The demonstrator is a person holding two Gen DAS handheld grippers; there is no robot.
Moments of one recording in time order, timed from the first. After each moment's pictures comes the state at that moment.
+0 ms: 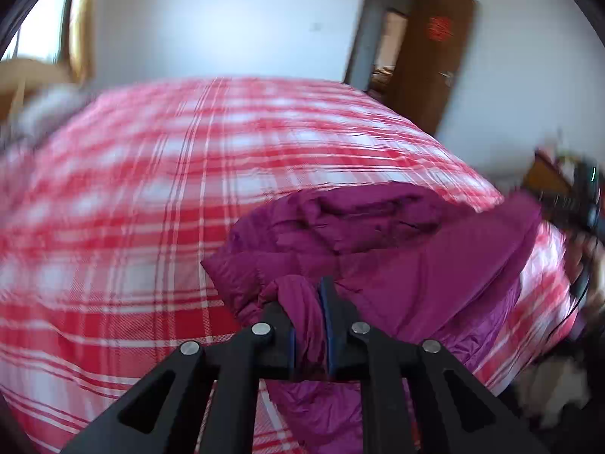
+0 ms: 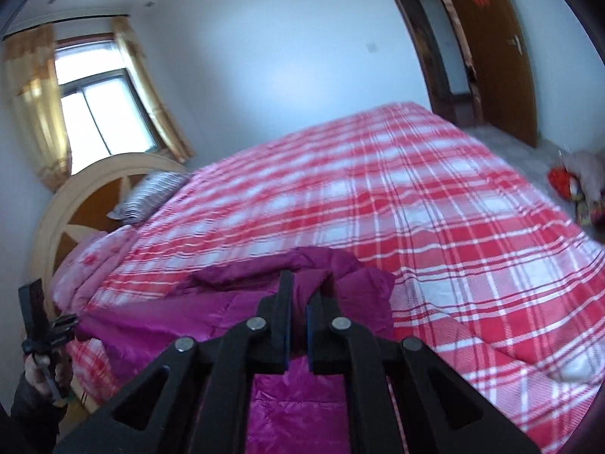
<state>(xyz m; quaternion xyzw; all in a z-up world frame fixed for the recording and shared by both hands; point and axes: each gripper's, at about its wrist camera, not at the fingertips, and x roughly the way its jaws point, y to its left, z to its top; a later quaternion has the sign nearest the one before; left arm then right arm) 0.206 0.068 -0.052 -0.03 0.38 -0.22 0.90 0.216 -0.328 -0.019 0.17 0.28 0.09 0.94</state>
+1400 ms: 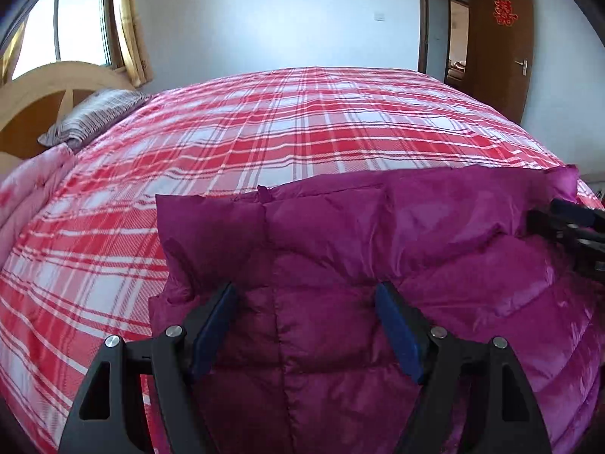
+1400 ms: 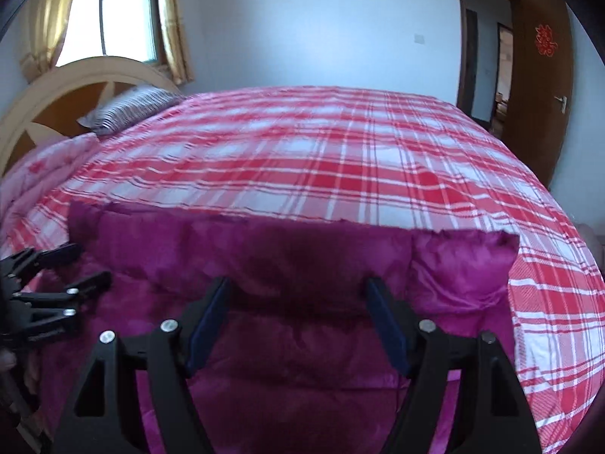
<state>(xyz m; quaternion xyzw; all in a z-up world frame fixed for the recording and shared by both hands) 0.285 -0.038 -0.129 0.04 0.36 -0.05 0.93 0.336 -0.194 -0.103 -0.01 0.33 0.07 0.94</state>
